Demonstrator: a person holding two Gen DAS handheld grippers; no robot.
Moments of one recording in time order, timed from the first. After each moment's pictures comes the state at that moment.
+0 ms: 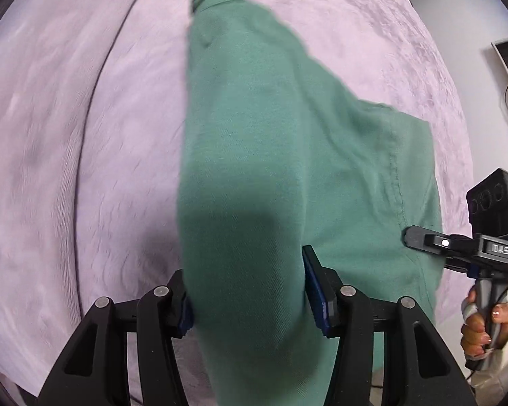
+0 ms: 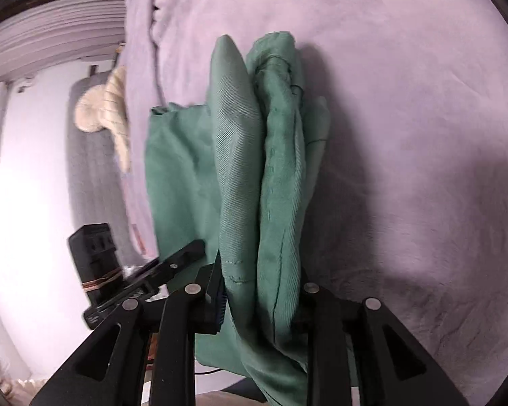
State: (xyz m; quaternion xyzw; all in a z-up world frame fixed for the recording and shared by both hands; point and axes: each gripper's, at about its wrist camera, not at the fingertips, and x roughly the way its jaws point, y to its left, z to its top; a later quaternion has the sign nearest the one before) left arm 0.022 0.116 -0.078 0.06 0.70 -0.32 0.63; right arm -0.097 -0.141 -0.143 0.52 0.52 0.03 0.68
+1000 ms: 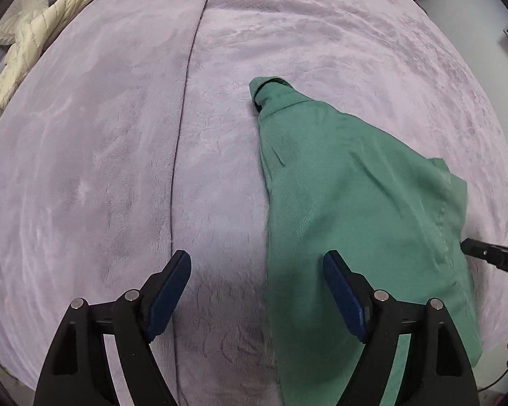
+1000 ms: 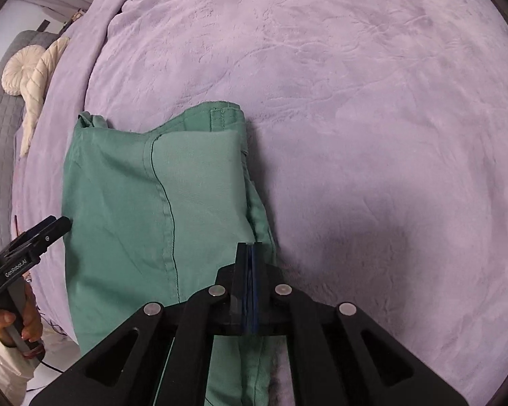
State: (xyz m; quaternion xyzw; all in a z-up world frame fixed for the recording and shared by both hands) left arm 0.073 0.100 -0.058 0.16 0.61 -0.27 0.73; right arm -0.083 -0.161 -0.102 0.29 0.57 -0.12 0.76
